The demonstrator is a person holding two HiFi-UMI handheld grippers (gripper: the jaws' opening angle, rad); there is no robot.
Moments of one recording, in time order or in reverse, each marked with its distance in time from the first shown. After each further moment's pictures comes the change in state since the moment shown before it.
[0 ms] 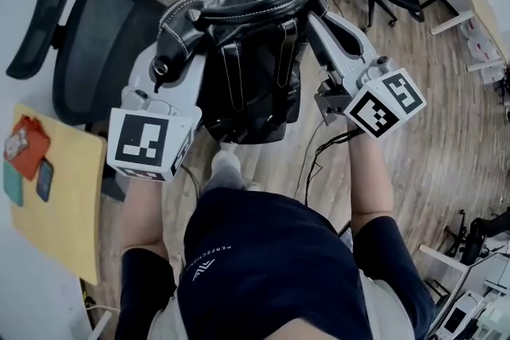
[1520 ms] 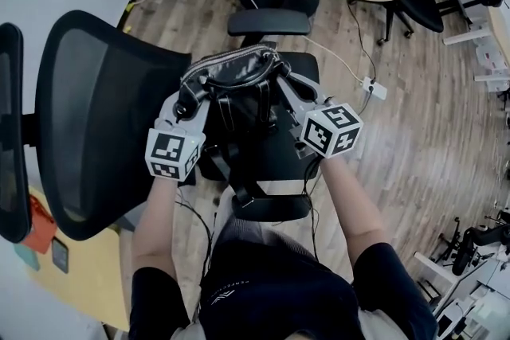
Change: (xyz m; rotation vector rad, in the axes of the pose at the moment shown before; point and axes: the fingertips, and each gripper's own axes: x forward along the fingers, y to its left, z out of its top) left arm 0.181 0.152 -0.303 -0.240 0.264 -0.102; right arm 0.203 -0.167 -0.269 0.250 0.390 -0.183
